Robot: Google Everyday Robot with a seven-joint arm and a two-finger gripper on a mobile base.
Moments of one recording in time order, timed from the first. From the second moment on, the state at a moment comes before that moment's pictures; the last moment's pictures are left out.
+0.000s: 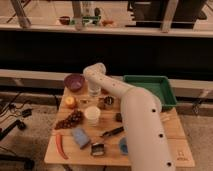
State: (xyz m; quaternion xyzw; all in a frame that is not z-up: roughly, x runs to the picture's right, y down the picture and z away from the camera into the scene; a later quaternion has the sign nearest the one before) arm -0.078 0.075 0.961 -0.36 -0.09 -0.07 0.93
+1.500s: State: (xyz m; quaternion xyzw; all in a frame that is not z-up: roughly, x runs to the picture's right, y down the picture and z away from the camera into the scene) arm -0.108 0.068 0.969 -0.35 -0.14 -0.11 0.92
